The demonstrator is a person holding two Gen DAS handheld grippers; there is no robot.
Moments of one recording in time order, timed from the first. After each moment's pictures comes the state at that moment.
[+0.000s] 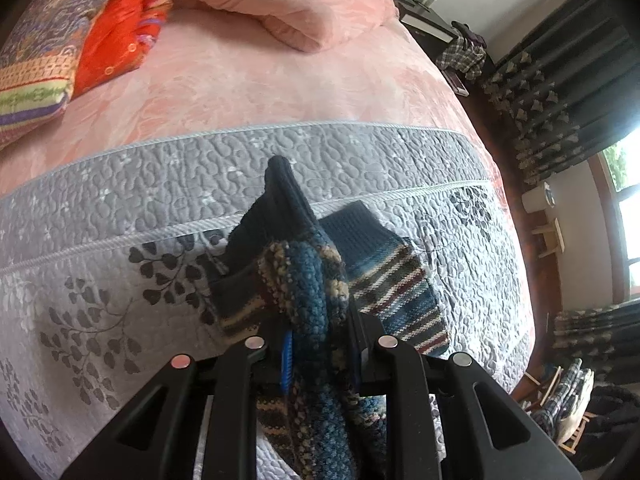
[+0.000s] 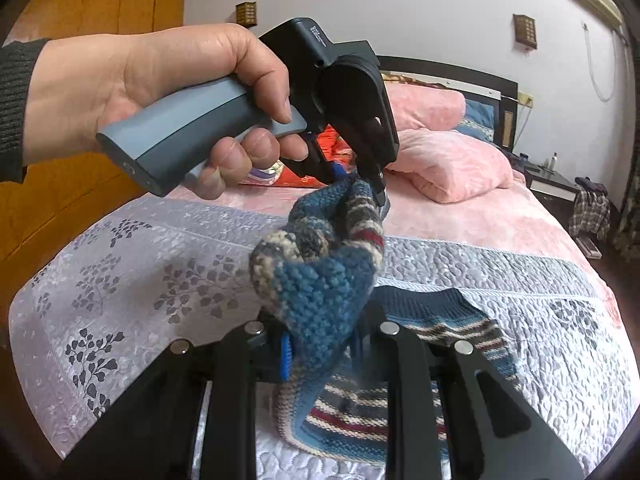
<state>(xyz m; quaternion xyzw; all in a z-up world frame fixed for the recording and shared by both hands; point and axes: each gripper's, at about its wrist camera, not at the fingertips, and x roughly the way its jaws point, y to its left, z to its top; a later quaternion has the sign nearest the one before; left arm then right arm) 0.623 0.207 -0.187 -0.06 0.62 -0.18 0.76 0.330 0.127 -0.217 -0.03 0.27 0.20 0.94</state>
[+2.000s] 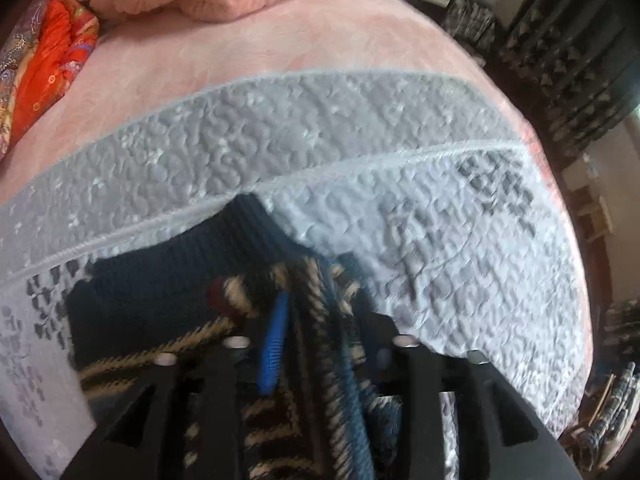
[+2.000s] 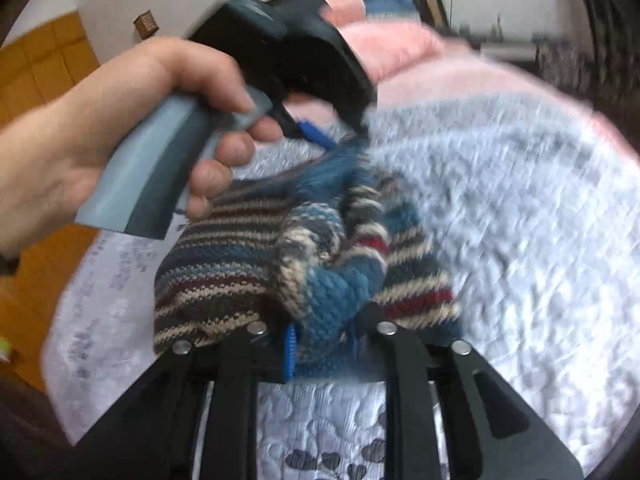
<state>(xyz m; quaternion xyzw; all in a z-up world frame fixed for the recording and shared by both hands) 0.633 -0.004 -0.311 0.02 0.60 -0.15 0.79 0.363 -0.075 -0.360 0.15 0.40 0.18 0.89</state>
